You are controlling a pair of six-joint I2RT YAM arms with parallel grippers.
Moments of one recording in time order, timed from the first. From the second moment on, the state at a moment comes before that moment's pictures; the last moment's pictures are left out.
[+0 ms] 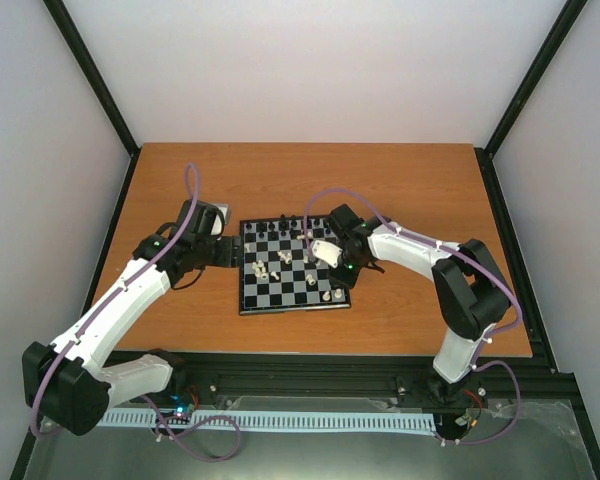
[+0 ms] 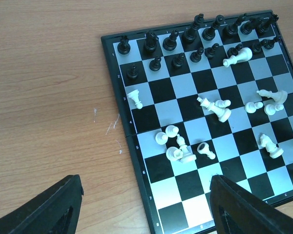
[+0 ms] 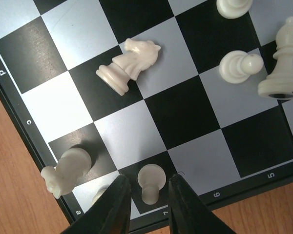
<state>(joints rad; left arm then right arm) -0.41 1.12 0.96 -0.76 -0.04 -0.30 0.63 1.75 1.15 -0.75 -0.22 -0.58</state>
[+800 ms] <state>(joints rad) -0.41 1.12 0.96 -0.76 -0.03 -0.29 0.60 1.95 1.48 -0.83 -0.25 -0.56</state>
